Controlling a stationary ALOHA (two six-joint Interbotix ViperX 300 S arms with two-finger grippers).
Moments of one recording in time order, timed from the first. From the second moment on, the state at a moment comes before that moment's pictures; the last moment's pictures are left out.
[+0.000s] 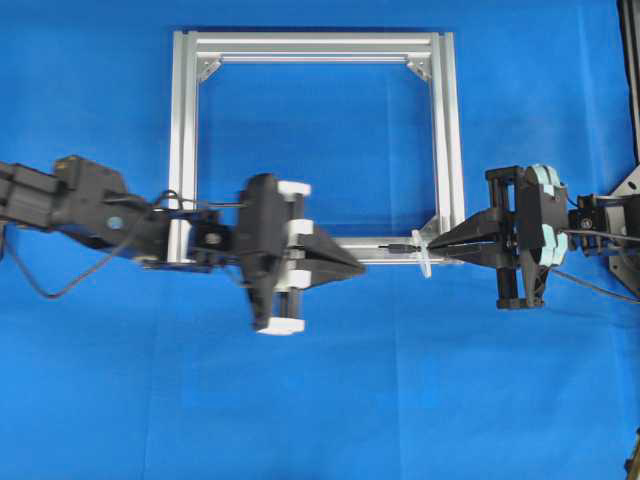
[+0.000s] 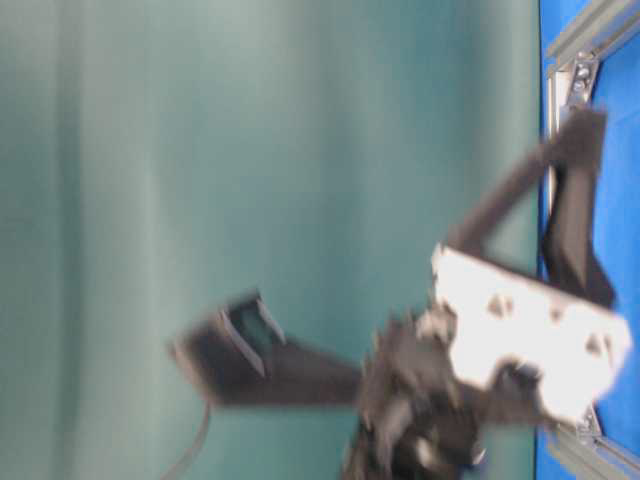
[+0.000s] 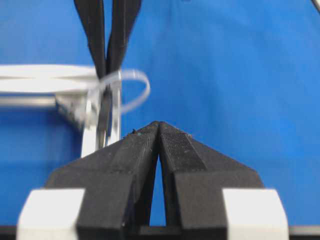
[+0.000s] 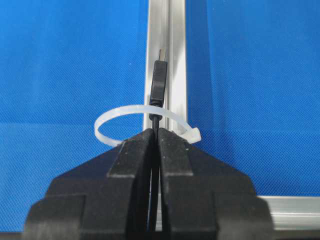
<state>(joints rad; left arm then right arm) -0.13 0.24 0.56 -0.09 -0.56 -0.02 0.14 -0.21 1.26 0.18 -0.59 0.06</state>
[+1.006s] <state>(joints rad) -0.09 0.33 0.37 -0.09 -0.42 -0.02 0.15 -0.20 1.25 0.18 -0.59 0.06</state>
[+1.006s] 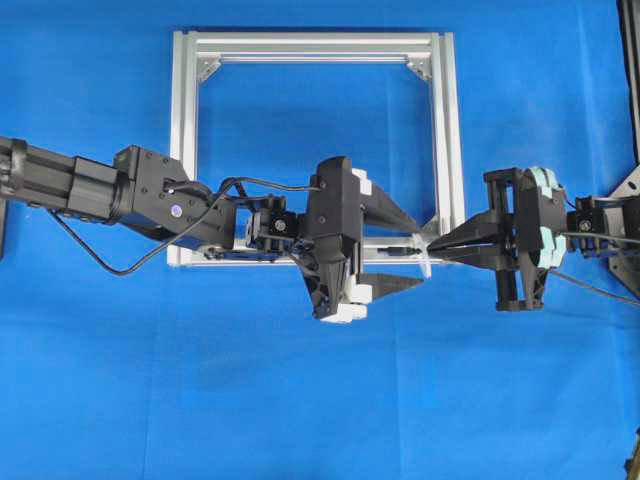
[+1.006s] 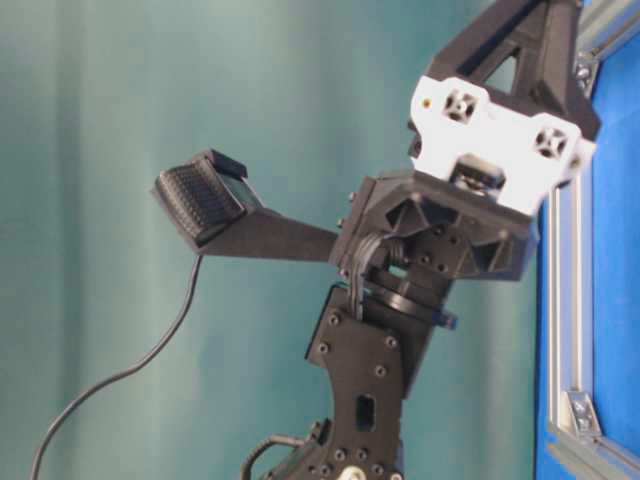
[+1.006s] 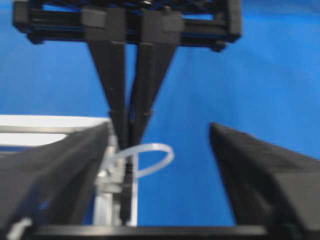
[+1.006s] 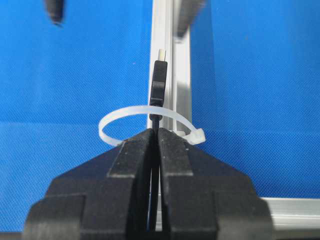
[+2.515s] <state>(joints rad) -0.06 0.43 0.39 -0.09 -0.41 -0.02 0.15 -0.20 1.25 0.18 -0.59 0.06</state>
